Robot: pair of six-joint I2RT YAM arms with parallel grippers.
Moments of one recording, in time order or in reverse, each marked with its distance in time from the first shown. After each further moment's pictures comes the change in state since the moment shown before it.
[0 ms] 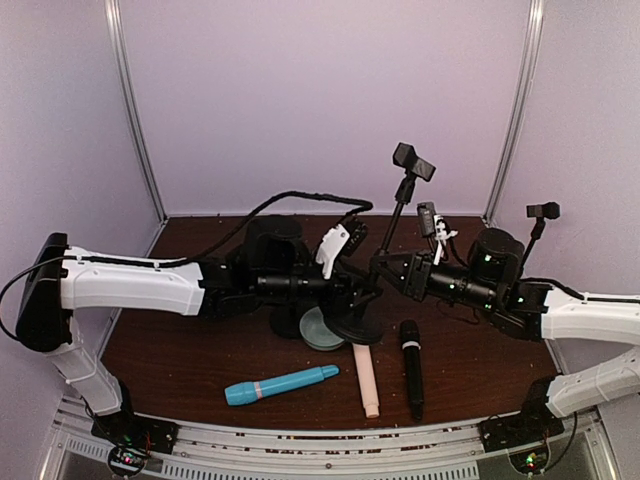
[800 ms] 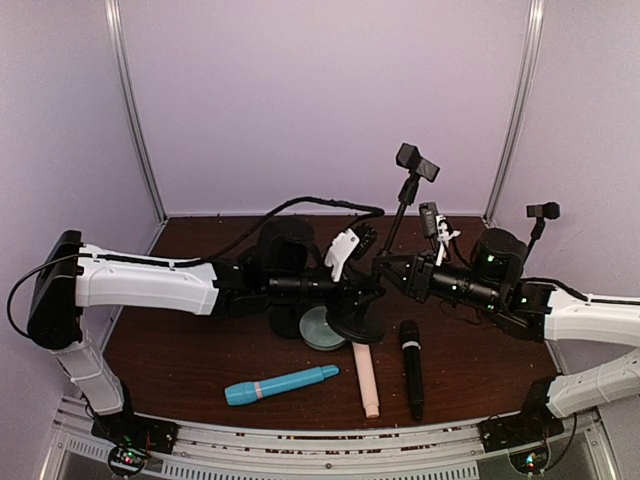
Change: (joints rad) left arm 0.000 0.066 0.045 0.003 -0.003 0.020; right arm 0.005 -0.023 -0.002 -0.029 0.004 -0.035
